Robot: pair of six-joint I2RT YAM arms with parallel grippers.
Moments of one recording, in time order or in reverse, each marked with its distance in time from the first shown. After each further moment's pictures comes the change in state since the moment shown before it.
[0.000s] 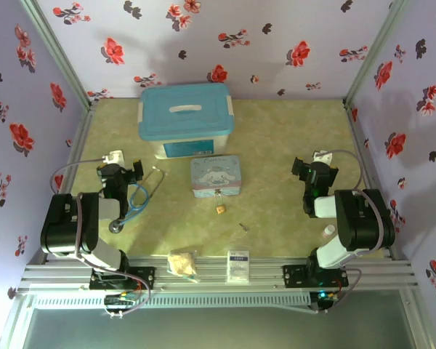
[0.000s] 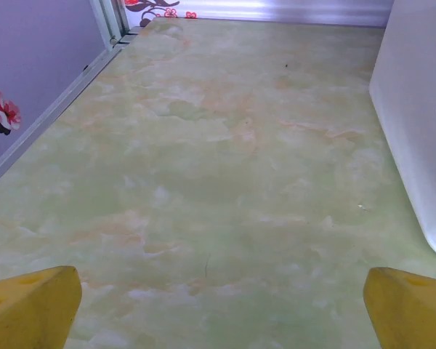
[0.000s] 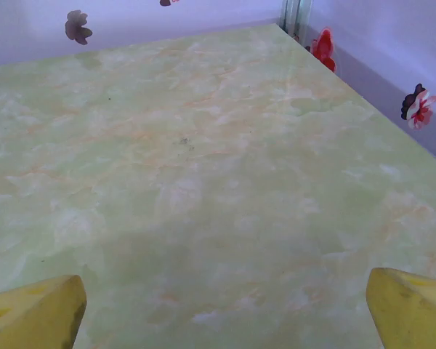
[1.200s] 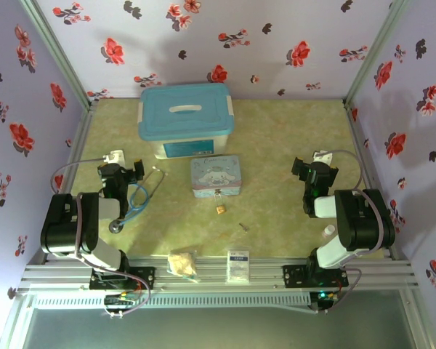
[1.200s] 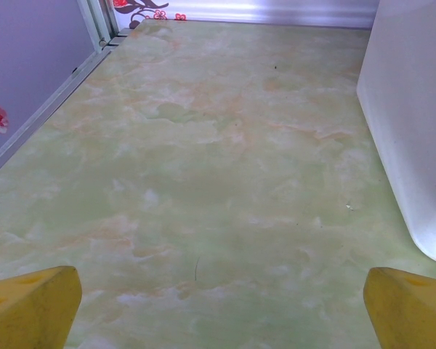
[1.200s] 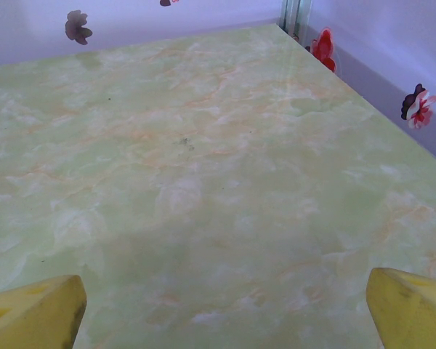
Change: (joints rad) left arm 0.000 0.000 0.003 0.000 0.020 0.003; right arm 0.000 0.000 0.000 0.000 0.000 0.000
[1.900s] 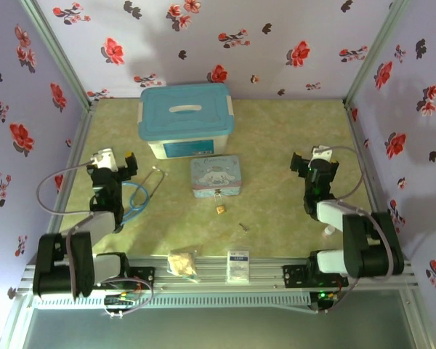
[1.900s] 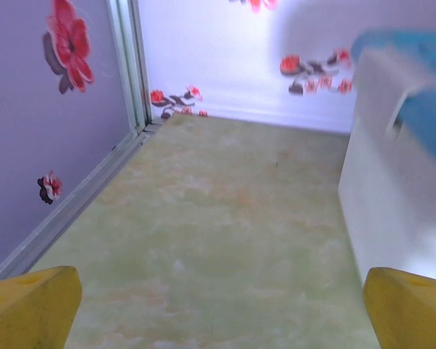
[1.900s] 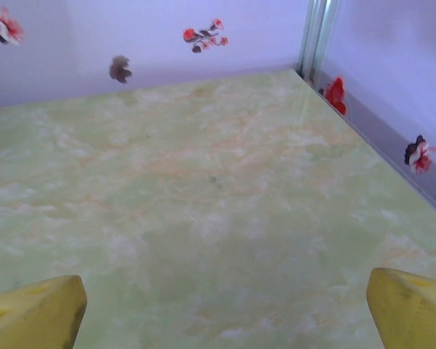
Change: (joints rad) left arm 0.000 -0.375 -0.063 -0.090 -0.044 -0.063; right arm 0.060 -0.256 0.043 -0.237 0.004 -0.021
